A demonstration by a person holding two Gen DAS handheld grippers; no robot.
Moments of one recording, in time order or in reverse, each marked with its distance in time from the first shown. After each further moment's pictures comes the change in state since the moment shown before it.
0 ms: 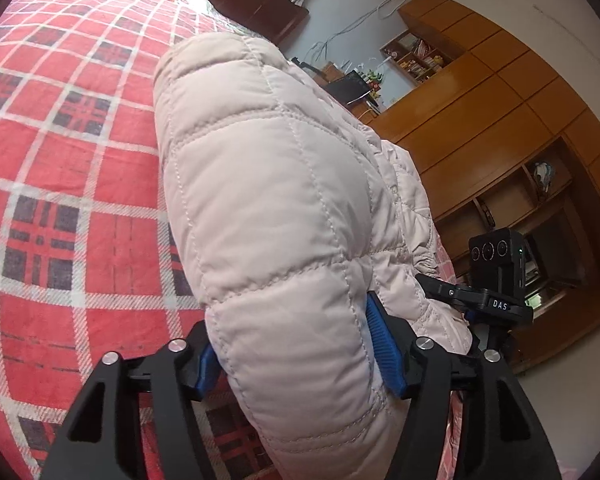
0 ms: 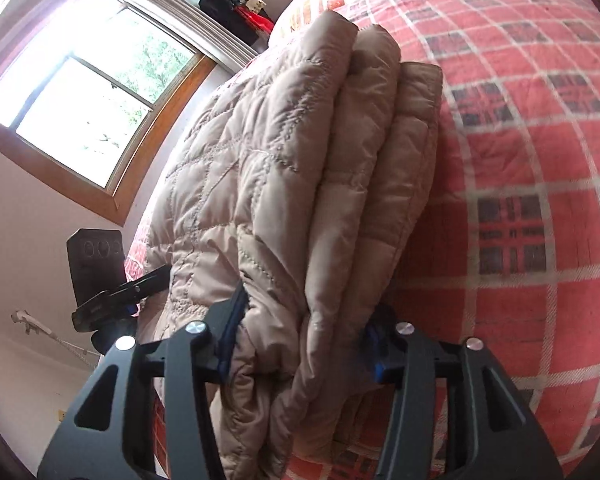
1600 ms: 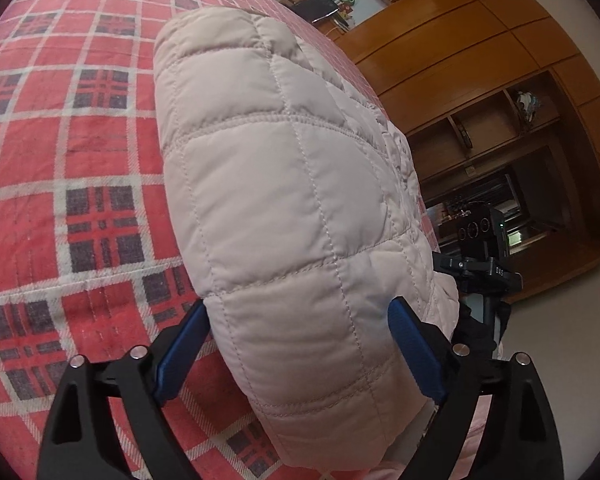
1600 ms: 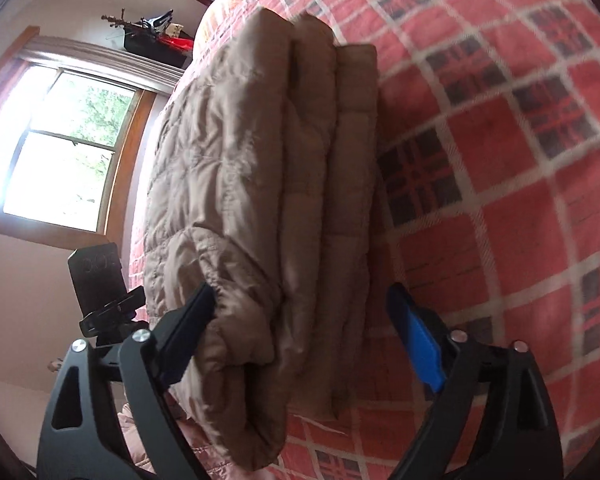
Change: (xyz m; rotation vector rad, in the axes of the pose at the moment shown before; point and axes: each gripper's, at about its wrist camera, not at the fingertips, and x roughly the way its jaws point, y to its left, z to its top) left arm 0.070 -0.131 -0.088 0.032 0.288 -0.090; right arm -0.179 -0.156 -0.148 0.331 0.038 -0.008
